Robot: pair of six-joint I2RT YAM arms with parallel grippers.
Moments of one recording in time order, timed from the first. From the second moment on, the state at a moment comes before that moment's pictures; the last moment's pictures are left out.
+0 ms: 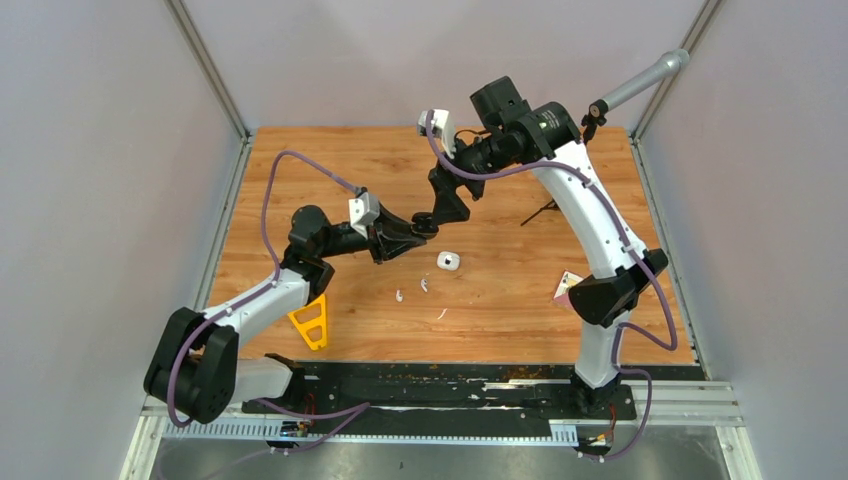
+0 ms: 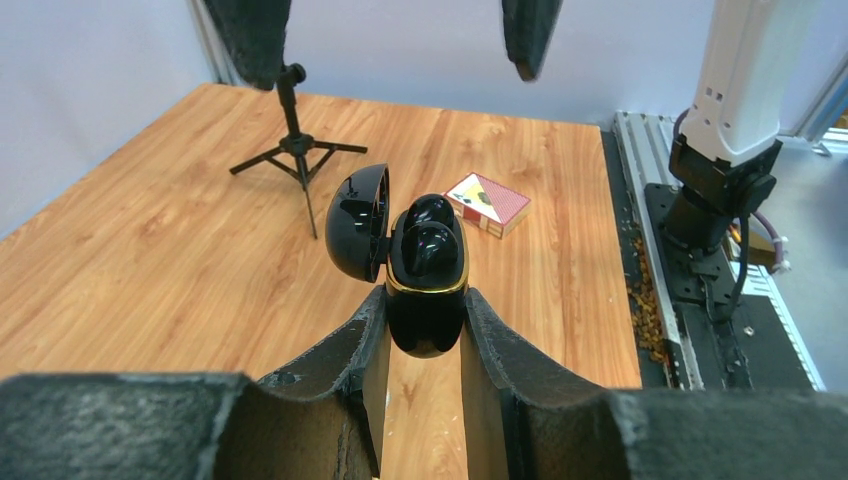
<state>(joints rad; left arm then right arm) -0.43 1.25 0.60 0.83 0.96 -0.14 0.58 1.89 2.35 -1.39 -0.69 -0.46</state>
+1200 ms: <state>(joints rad) -0.43 1.29 0.67 0.65 0.83 -0.23 0.63 1.98 2.24 -1.43 -0.65 -0.60</state>
